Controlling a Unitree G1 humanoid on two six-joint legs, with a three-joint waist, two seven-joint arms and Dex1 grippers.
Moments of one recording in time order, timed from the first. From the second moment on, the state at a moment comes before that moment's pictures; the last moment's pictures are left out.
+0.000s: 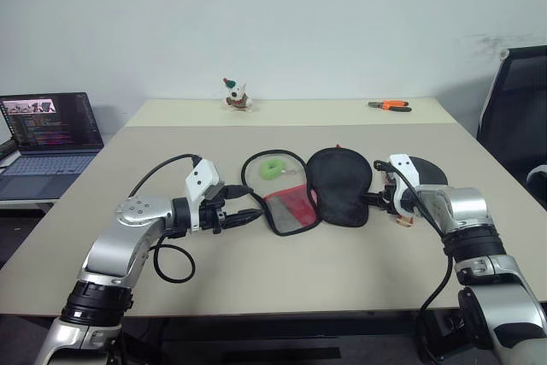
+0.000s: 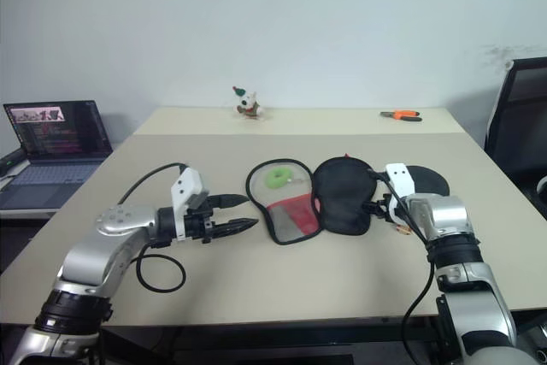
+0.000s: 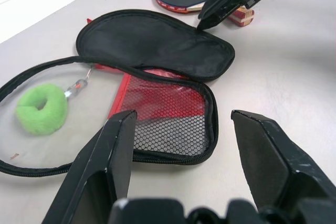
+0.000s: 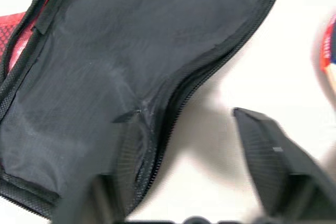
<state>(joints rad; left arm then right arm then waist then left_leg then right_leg) -0.52 0.70 0.01 -0.03 -0.37 0.42 -1.03 -0.89 -0.47 -0.05 0.45 0.24 0.96 0.47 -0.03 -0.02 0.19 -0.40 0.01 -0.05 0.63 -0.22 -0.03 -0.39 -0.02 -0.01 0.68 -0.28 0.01</state>
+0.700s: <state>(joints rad) -0.58 0.67 -0.03 0.05 -0.34 0.38 -1.06 -0.81 -0.32 -0.32 0.23 0.20 1.08 -0.03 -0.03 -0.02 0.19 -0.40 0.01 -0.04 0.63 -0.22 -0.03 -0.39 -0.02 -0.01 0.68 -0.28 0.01</state>
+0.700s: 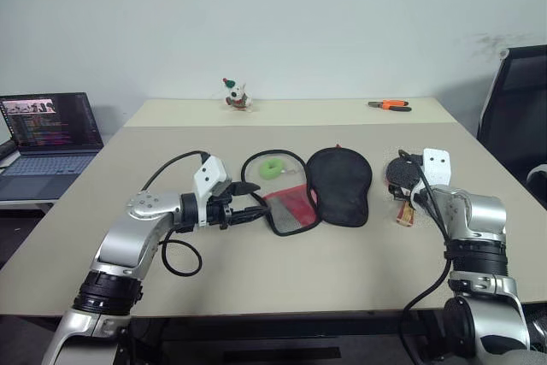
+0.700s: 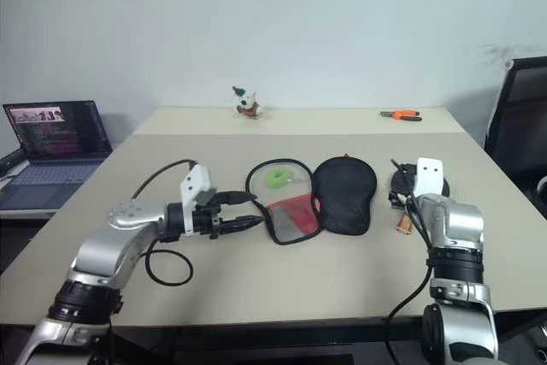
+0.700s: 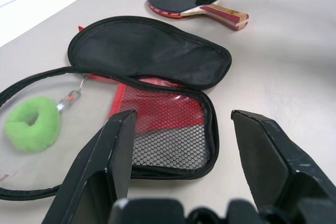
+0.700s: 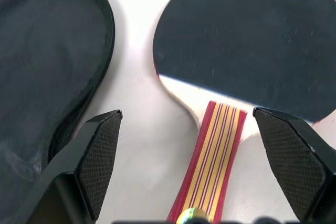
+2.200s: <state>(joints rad) -0.59 0.70 0.04 0.00 -0.50 0.52 -1.11 -0.88 -0.34 -0.33 0.58 0.15 0.78 -0.10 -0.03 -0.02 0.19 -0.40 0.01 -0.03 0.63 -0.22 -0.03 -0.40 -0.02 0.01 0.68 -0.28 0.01</state>
